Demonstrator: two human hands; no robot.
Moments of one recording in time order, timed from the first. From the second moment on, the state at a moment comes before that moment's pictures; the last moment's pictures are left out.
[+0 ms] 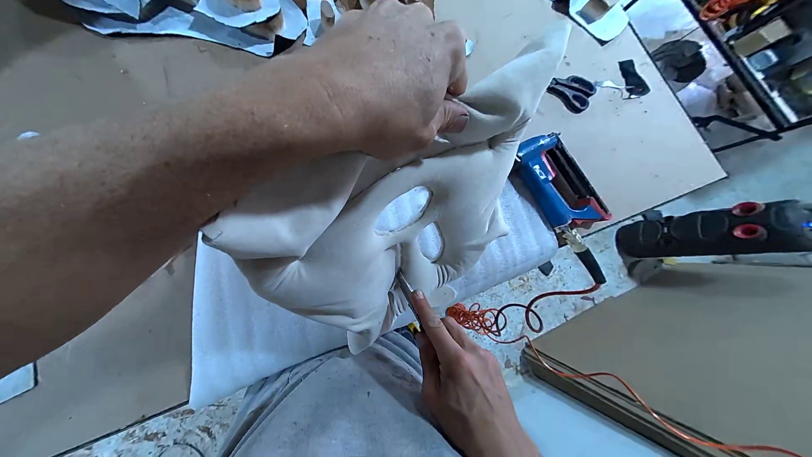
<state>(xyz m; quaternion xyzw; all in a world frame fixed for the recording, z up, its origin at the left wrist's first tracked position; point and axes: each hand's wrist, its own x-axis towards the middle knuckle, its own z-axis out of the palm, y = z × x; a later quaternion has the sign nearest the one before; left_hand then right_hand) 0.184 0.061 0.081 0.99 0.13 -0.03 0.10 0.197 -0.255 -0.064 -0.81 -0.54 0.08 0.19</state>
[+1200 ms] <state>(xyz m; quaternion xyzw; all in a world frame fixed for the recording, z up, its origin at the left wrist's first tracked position) 0.004 0.098 -0.049 0.68 0.56 0.16 0.44 0.419 -0.183 -0.116 -0.89 -0.40 0.04 0.23</state>
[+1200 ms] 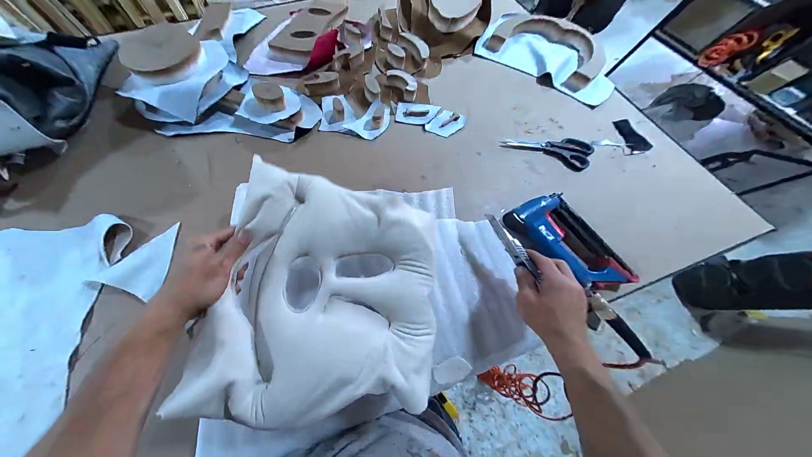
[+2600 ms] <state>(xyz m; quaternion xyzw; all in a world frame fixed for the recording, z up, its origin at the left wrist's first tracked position) 0.076 -0.133 -0.186 0.88 0.34 0.30 0.11 0.250 -0.014 0.025 -0.77 -0.36 0.50 -0.17</state>
